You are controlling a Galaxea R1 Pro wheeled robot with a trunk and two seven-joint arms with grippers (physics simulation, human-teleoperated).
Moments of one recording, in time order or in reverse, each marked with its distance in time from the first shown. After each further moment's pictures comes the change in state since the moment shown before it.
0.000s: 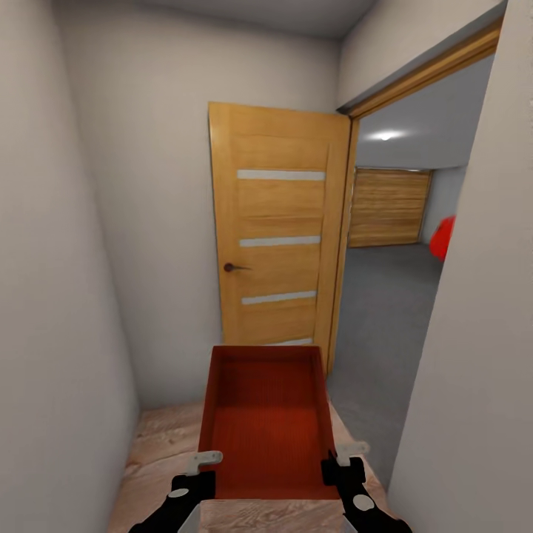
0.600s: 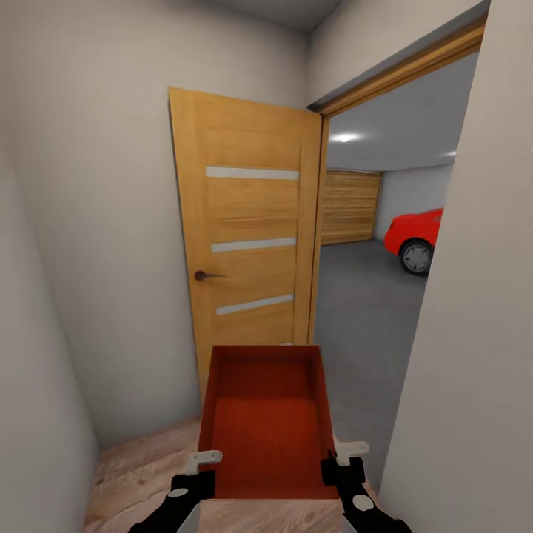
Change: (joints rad) left arm 0.000 0.002 -0.001 -0.003 -0.001 -0.001 -0.002; right arm 0.000 0.002 0.000 0.000 0.001 -0.004 -0.004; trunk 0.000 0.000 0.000
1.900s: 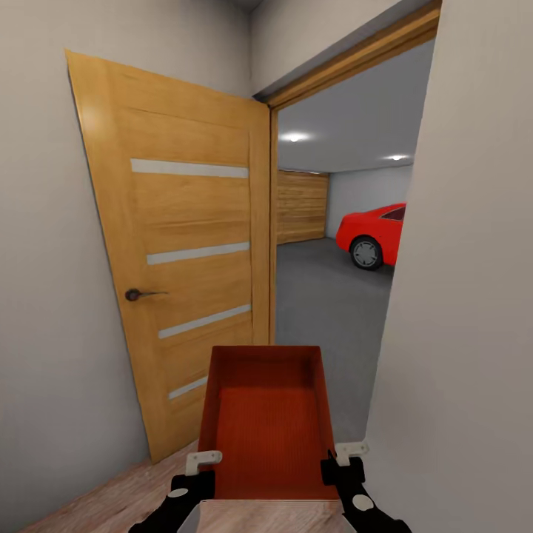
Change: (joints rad) left arm 0.000 0.000 0.000 0.001 0.002 0.001 0.000; right arm 0.000 0.001 0.000 0.000 0.000 0.003 0.000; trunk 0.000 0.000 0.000
